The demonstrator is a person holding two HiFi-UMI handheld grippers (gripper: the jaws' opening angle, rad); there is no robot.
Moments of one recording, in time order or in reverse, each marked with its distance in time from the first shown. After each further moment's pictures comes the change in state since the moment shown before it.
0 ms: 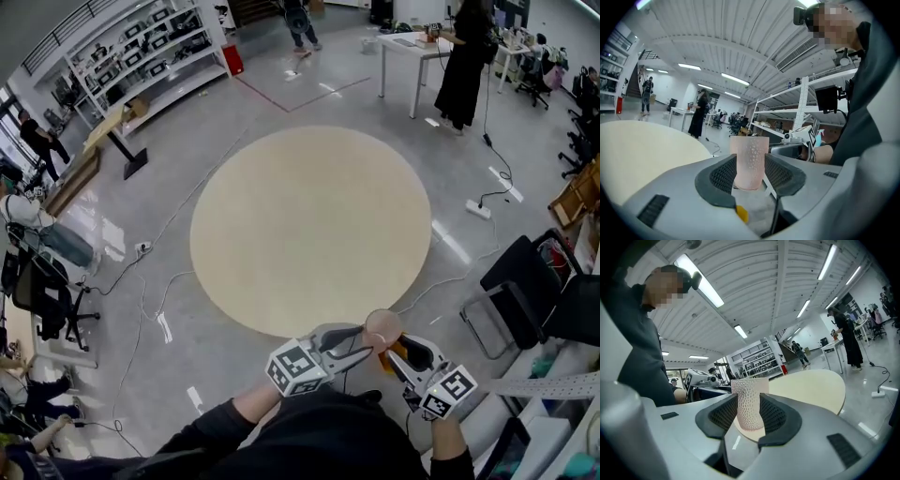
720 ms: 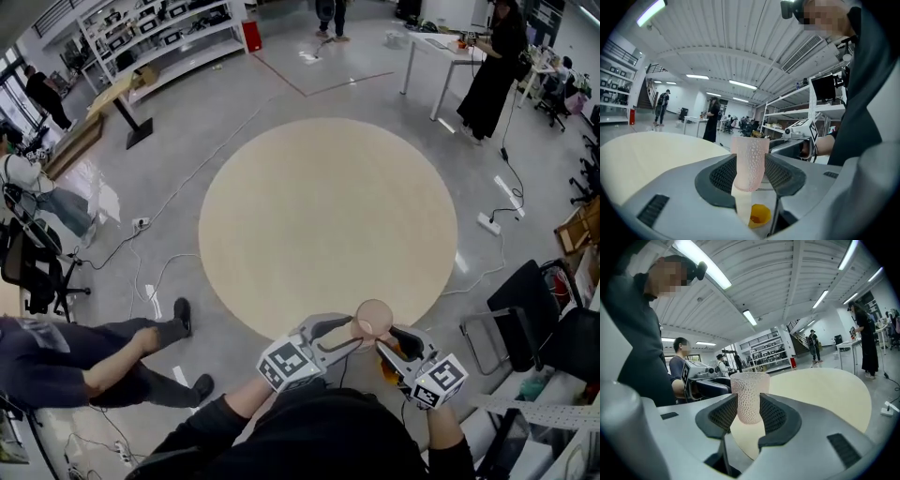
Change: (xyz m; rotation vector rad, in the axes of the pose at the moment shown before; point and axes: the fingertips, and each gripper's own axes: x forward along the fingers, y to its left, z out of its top) left arm -0.067 0.120 0.003 0.052 -0.041 0.138; right arm 0.143 -0.011 -0.007 -0.112 0.148 0.097
